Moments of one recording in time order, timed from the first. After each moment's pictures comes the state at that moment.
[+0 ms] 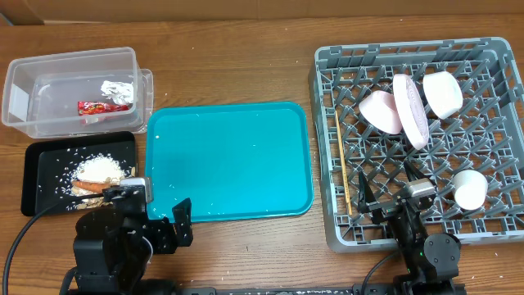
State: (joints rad) left arm -0.03 0.49 0.88 -1.10 0.12 -0.19; right arm 0.13 0.01 0.02 -0.02 -0.12 0.02
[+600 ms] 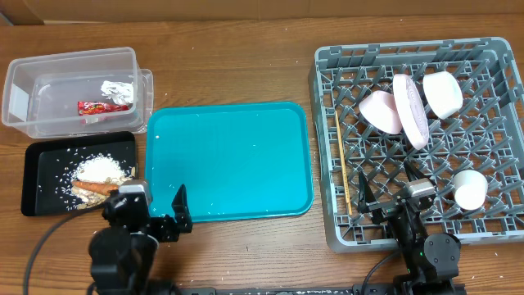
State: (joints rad) left arm 0.01 0.23 0.50 -0.68 0.06 -0.15; right arm 0.13 0.01 0.02 -0.02 -0.12 0.02
